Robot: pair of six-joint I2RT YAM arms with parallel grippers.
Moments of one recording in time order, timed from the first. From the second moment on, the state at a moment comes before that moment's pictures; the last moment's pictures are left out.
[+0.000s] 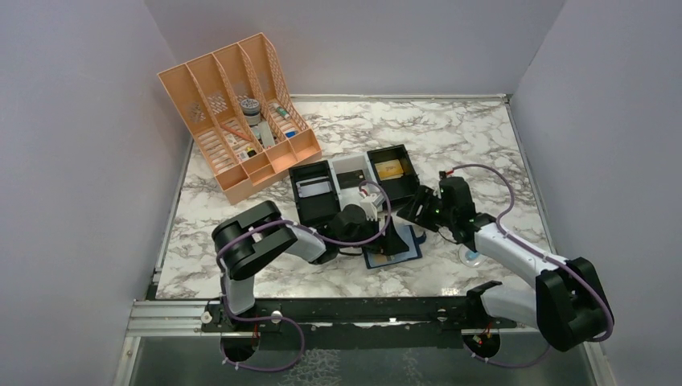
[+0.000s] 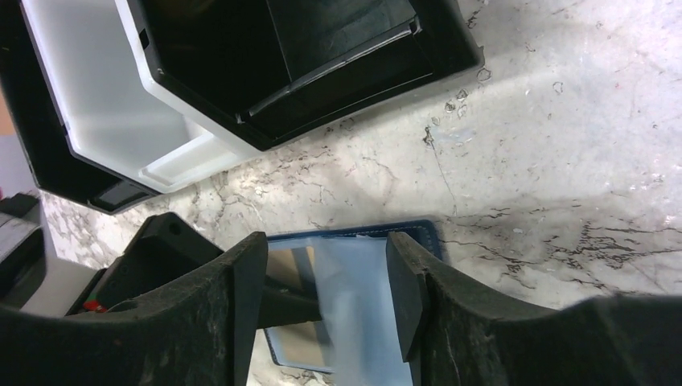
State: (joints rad) left arm -1.00 1.82 0.66 0.76 0.28 -0.88; right arm 0.36 1.18 0.49 -0.04 -0.18 0.73
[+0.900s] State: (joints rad) left arm -1.00 1.65 0.70 0.54 0.27 -0.74; right arm 0.36 1.20 0.49 -0.09 -0.51 0.58
